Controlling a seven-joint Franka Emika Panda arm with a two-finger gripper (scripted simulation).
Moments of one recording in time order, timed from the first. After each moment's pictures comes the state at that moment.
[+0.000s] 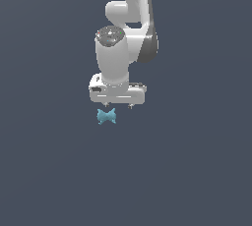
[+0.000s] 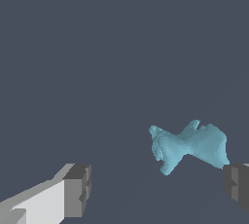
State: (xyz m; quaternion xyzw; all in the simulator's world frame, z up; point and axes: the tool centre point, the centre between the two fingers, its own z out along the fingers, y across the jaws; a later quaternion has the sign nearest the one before) arm -0.007 -0.030 0.181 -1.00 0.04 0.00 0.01
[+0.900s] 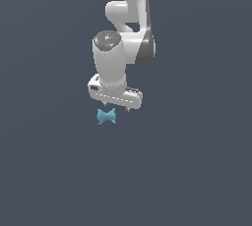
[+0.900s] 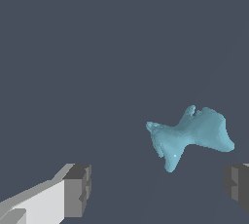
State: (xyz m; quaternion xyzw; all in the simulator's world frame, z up) arm -0.011 -0.038 0.169 -0.99 0.15 0.00 0.01
